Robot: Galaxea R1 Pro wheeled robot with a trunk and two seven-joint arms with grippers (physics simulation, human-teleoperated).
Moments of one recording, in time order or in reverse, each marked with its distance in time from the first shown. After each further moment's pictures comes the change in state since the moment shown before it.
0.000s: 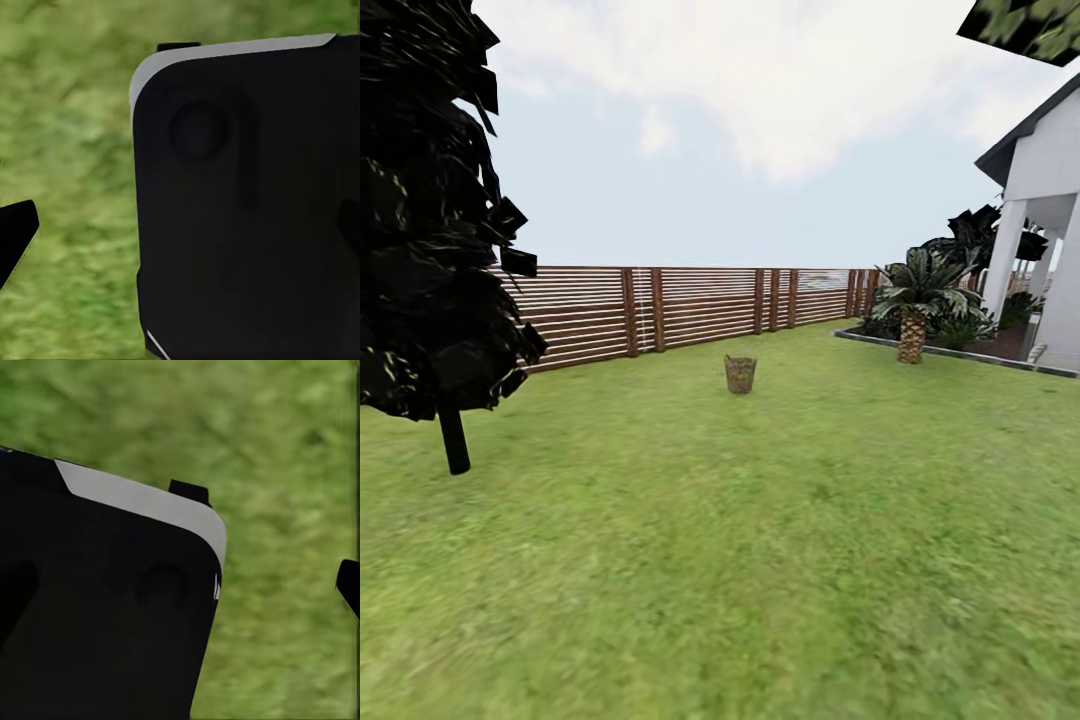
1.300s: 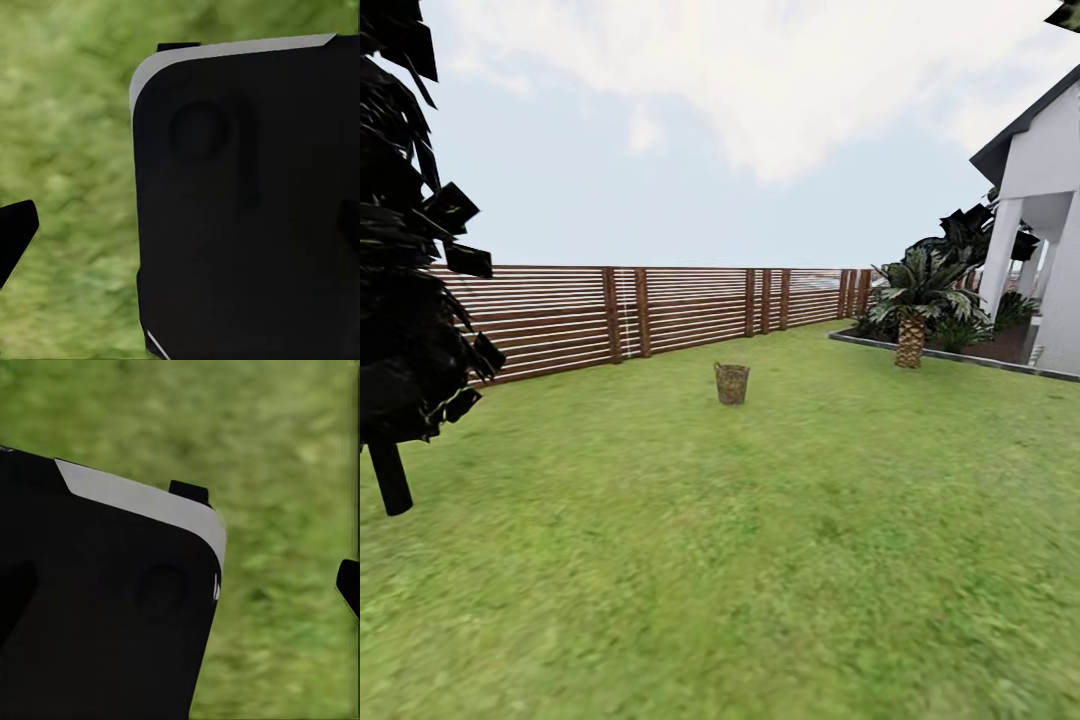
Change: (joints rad) left arm 0.000 0.000 -0.001 0.000 0.000 0.000 0.000; right arm 0.000 0.000 0.001 0.000 0.004 0.000 0.000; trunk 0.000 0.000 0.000
